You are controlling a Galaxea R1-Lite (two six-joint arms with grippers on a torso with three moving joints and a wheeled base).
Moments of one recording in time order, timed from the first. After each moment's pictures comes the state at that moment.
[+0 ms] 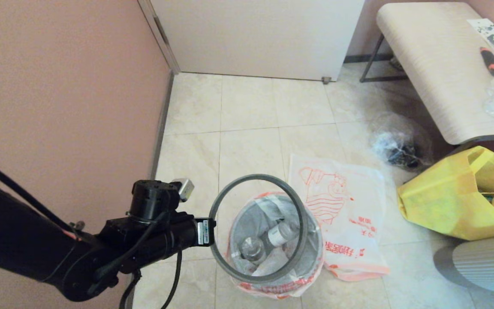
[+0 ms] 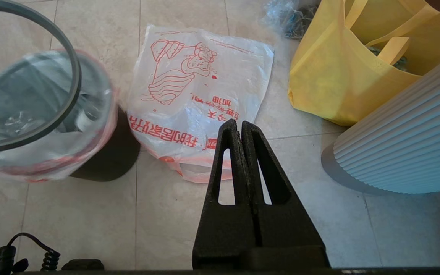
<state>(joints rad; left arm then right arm) -0.49 1.79 -0.59 -0.64 0.03 -0.29 0.01 0.00 0.00 -0.02 -0.02 0.02</state>
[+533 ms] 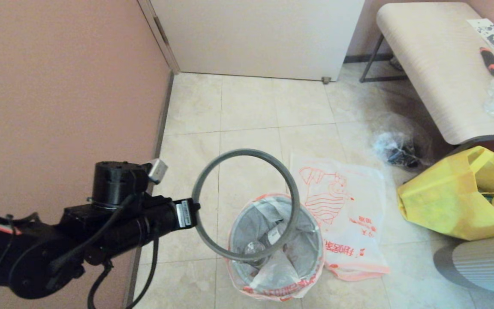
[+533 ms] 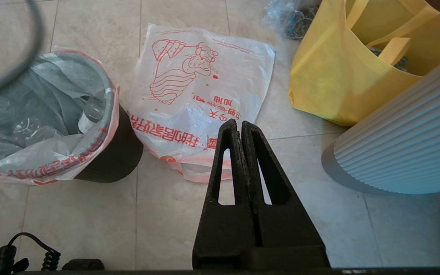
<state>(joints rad) -0.41 1.63 -0.62 -0.55 0.05 -0.37 0.01 0.00 0.00 -0.02 -0.02 0.02</state>
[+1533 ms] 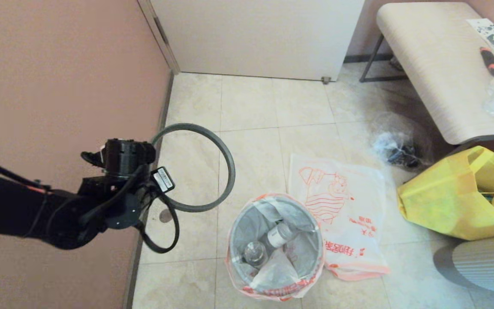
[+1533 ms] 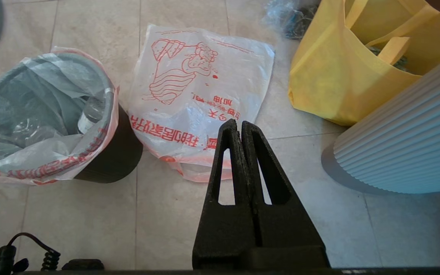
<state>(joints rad) -0.33 1.79 -0.85 -0.47 0.59 -0.53 0.01 0.00 0.00 -0.02 -0.02 0.02</state>
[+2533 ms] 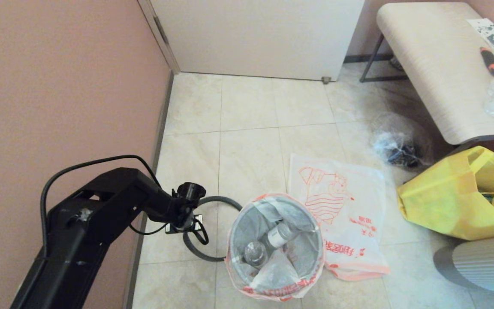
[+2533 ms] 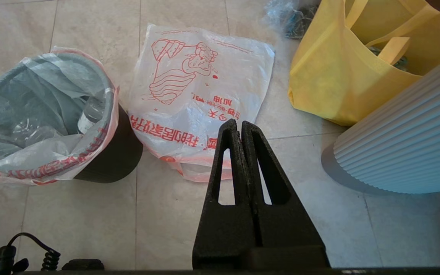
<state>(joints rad) -0.20 2.61 -1.56 -0.02 0.41 -0.25 0.01 0.00 0.00 -0.02 -0.02 0.02</state>
